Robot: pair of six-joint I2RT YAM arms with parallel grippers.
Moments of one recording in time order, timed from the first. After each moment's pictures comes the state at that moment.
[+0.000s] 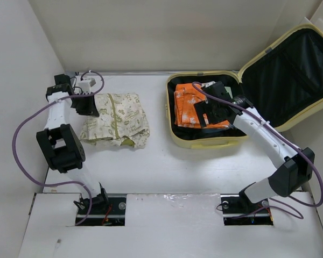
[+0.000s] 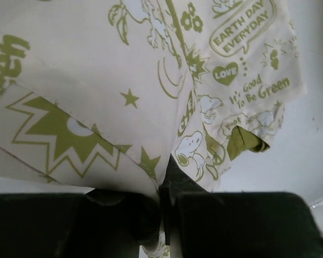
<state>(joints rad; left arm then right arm) 0.29 1.77 1.55 -0.97 0.53 0.38 0.52 1.47 1.42 -0.93 0.29 0.12</state>
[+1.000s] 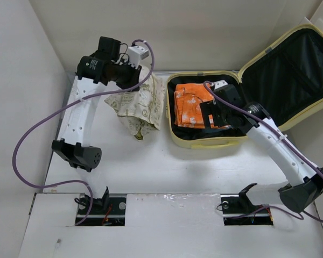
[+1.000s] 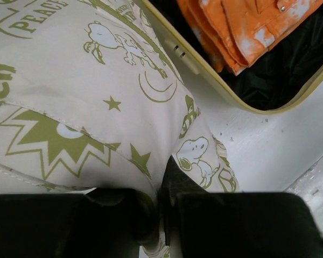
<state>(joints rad) -0.26 1.78 2.24 -1.30 0.41 0.29 0.56 1.32 1.42 -0.99 0.32 0.19</state>
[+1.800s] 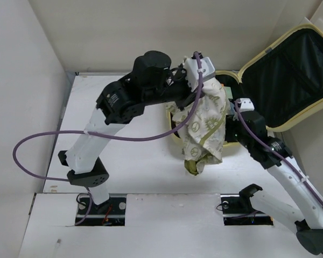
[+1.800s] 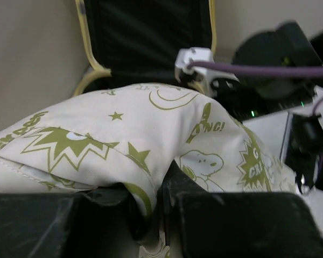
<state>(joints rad) -1.02 1.71 2.53 -1.12 0.16 0.24 0.49 0.87 0.98 -0.72 0.18 0.34</state>
